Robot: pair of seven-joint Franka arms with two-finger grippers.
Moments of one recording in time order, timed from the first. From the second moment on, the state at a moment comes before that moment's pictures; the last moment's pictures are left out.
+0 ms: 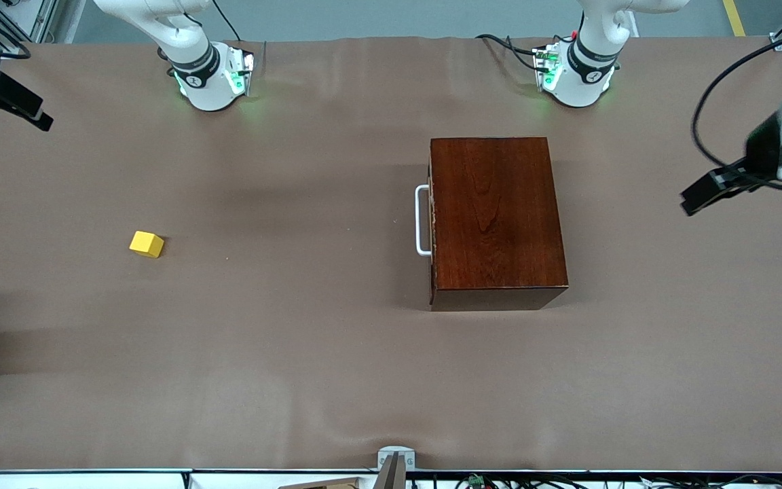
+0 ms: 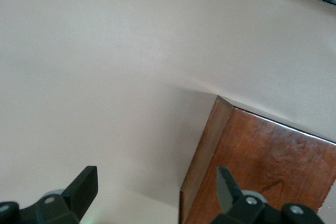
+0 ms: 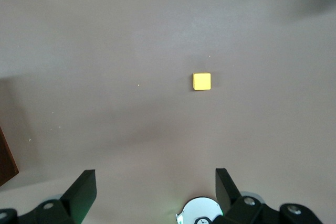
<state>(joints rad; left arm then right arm) -0.16 0.22 0.02 -1.16 0.07 1.38 -0.46 0.06 -0.11 -0.07 -1.50 0.03 1.33 0.23</state>
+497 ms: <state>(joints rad) -0.05 0.16 0.02 -1.16 0.07 1.32 -0.27 0.06 -0.05 -0.09 -1.49 0.03 1.34 0.23</state>
